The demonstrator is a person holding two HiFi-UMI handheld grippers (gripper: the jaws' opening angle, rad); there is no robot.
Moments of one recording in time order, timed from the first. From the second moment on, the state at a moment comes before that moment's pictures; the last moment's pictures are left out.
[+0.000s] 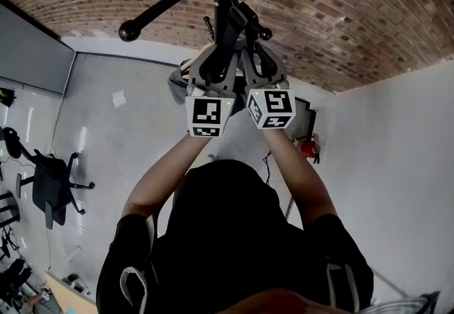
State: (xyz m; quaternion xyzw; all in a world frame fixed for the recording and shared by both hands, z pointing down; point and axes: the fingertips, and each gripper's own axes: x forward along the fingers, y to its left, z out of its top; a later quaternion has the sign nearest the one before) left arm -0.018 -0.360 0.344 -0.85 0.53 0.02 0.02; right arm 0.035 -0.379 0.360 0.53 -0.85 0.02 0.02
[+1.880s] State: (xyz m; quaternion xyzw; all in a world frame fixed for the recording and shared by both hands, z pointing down) left arm -0.024 -0.337 0.293 -0.83 0.55 0.02 0.00; right arm 0.066 -0.360 0.318 0.51 -0.86 0.05 -0.05
